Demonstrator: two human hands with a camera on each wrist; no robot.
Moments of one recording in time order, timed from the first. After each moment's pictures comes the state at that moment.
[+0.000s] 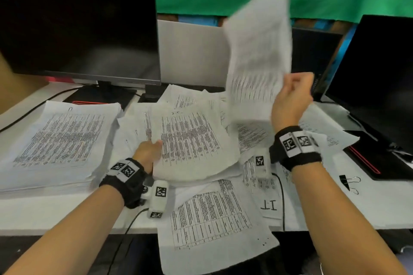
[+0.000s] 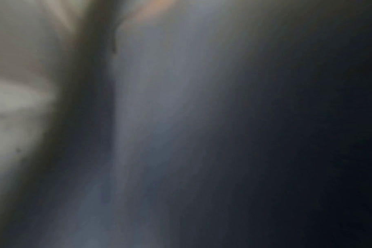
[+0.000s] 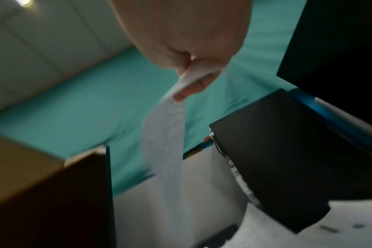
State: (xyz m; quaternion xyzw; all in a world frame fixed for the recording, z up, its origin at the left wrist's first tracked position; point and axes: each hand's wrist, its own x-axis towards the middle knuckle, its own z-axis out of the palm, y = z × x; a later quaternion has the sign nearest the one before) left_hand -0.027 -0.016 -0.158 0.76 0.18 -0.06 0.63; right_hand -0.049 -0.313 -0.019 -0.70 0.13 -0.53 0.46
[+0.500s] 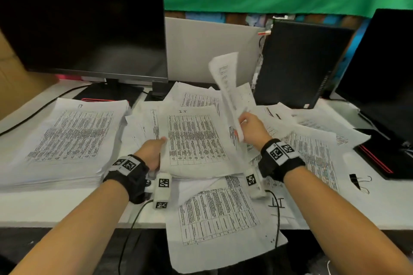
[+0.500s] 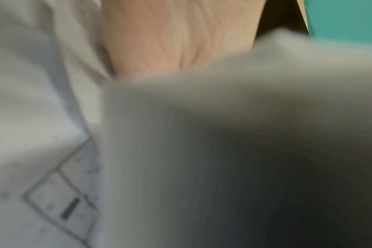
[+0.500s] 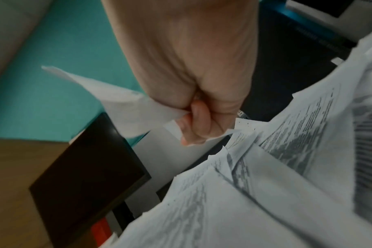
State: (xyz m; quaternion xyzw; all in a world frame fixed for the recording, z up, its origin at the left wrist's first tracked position) left_hand -0.010 0.008 -0.178 0.70 0.19 -0.17 0.67; right_hand -0.021 -0.282 -0.106 -0.90 0.06 -0.07 0.42
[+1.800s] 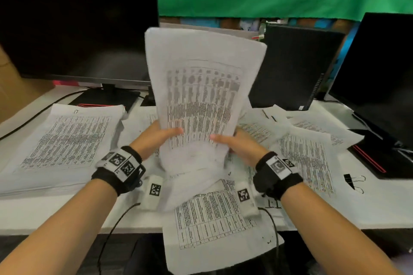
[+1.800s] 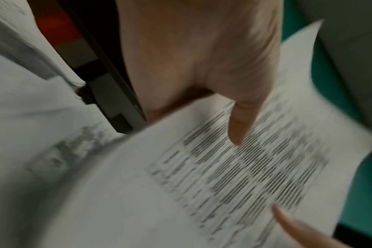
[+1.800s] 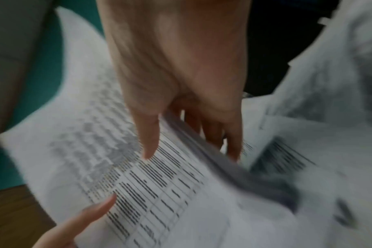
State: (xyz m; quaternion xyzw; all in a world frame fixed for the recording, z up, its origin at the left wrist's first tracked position) left_hand -0.060 -0.019 -0.080 0.76 -0.12 -0.07 0.63; right_hand -0.081 -0.250 -0.085 -0.76 -0.03 0.08 0.64
